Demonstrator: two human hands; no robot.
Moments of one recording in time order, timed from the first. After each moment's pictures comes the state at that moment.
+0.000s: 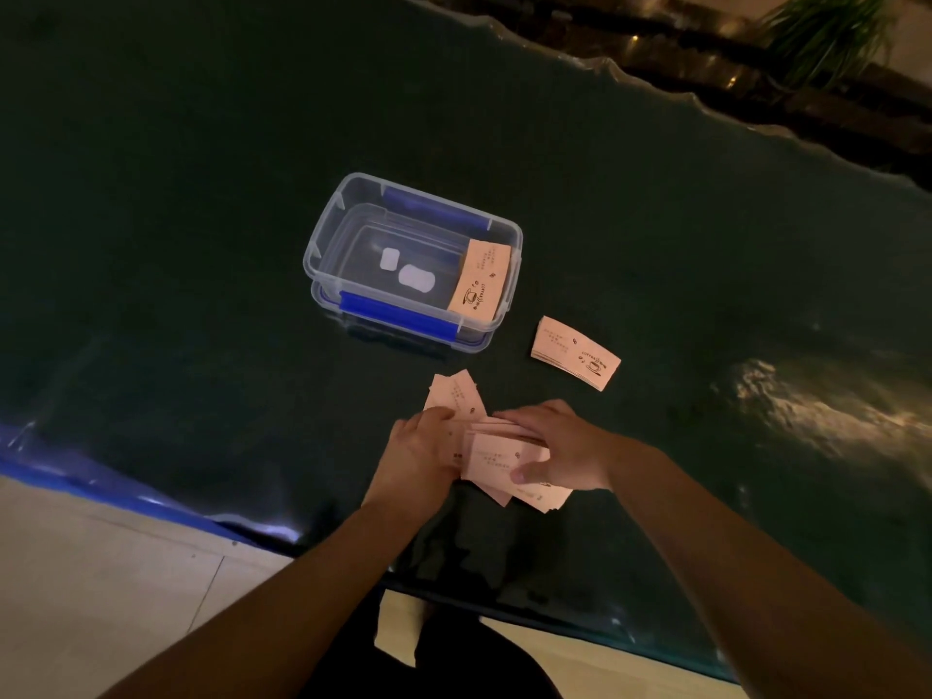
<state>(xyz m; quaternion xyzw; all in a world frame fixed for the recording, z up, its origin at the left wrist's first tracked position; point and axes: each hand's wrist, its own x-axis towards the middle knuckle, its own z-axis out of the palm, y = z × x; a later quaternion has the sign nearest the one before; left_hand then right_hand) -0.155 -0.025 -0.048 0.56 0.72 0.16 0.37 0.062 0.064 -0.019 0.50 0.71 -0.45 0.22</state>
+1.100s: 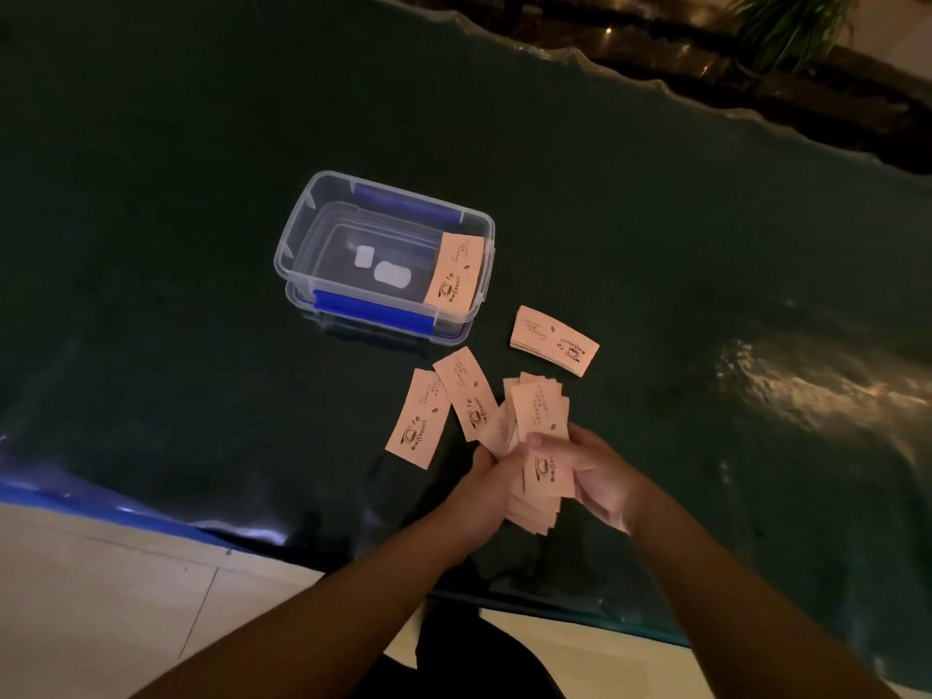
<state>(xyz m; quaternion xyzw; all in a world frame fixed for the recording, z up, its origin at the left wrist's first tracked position) -0.077 -0.041 -0.027 0.20 0.56 0.23 0.77 0.098 0.009 -0.025 0.61 0.32 -0.72 -0.14</state>
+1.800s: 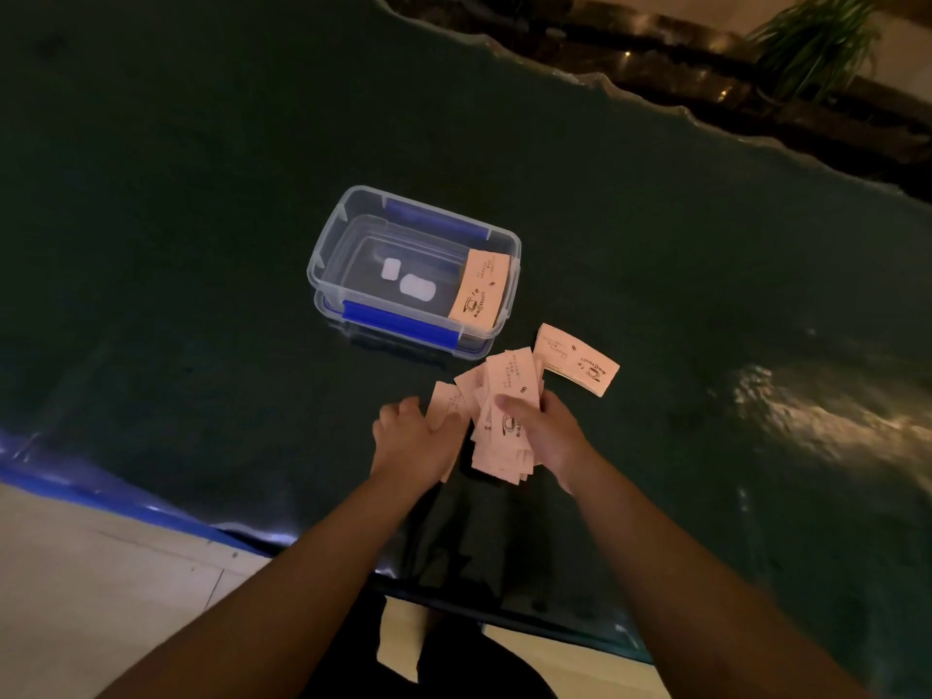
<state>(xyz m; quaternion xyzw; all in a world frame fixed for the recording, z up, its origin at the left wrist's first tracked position) -0.158 0.005 -0.030 0.37 0.79 0.13 0.47 0.011 0.055 -0.016 0.69 0.36 -0.61 -0.15</state>
